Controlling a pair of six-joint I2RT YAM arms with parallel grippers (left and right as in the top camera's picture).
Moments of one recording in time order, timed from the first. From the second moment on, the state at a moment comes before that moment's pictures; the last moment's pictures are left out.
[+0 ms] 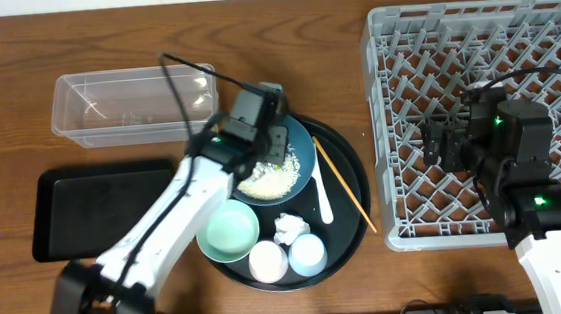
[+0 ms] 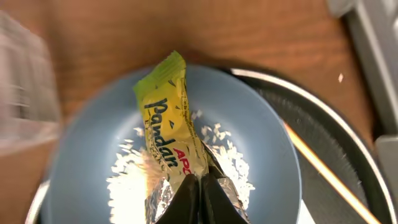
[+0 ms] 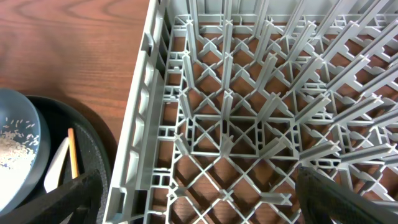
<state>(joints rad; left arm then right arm) -0.49 1.55 1.11 -0.53 -0.02 -0.25 0.02 1.01 0.83 -0.53 -0.07 0.04</state>
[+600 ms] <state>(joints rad) -0.06 1.45 1.11 -0.24 -0.04 -0.27 0.02 1.01 0.83 -0.54 -0.07 0.04</state>
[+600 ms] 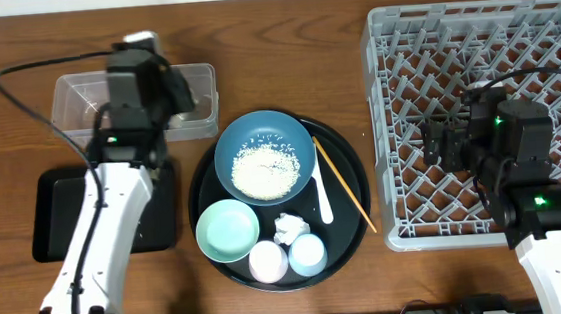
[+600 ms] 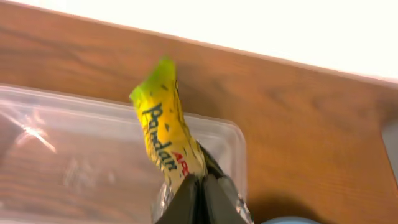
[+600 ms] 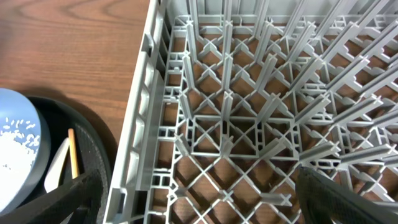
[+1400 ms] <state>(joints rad) 0.01 1.59 1.11 -0.17 -0.08 -0.28 0.02 1.01 0.83 -0.56 -0.07 0.04</state>
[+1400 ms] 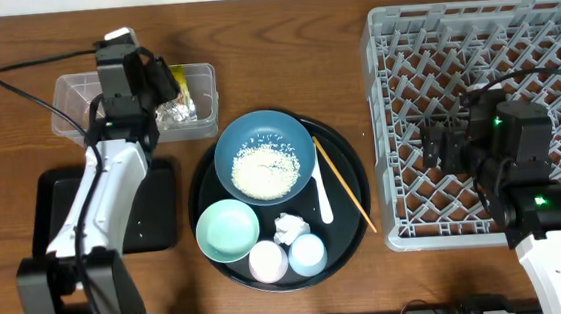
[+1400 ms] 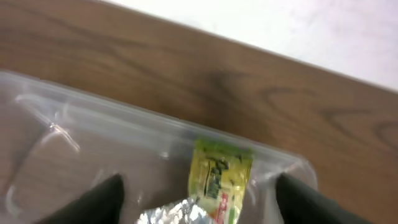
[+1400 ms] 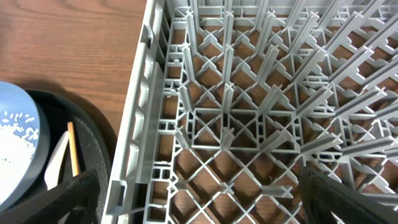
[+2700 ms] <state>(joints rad) -0.68 1.74 1.21 -0.57 -0.09 -0.22 0.02 1.01 0.83 -0.60 -0.08 0.09</state>
